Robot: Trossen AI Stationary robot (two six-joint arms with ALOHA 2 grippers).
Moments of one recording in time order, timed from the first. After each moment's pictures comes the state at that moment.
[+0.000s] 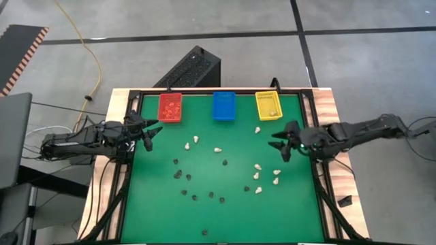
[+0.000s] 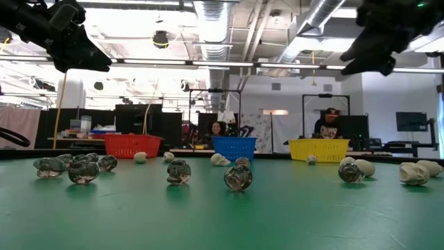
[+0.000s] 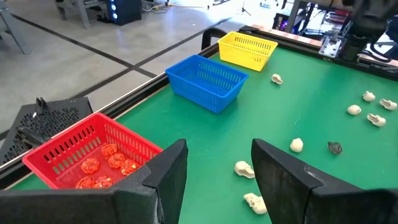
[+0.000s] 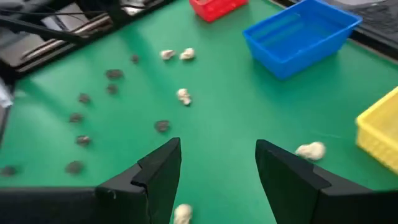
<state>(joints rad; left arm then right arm) 0.04 0.24 0.42 -0.46 -0.51 -0.23 0.19 0.64 0.57 -0.50 0.40 0.58</state>
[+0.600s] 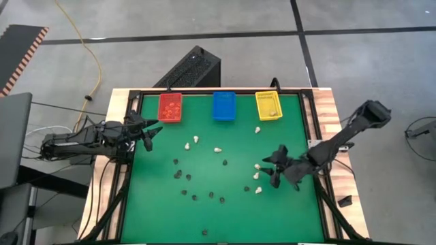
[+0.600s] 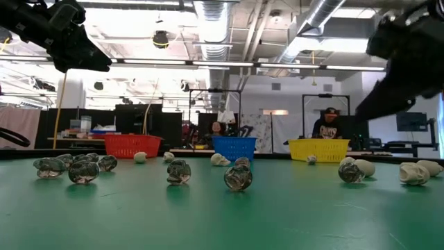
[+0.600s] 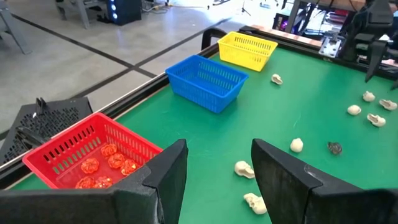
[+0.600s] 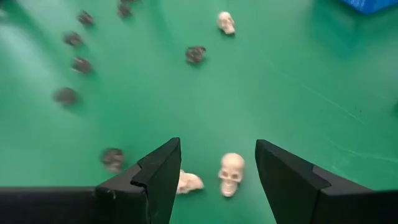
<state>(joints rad) 0.04 0.24 0.42 -0.46 -0.51 -0.23 0.58 1.06 0.38 -0.09 0.66 0.77</state>
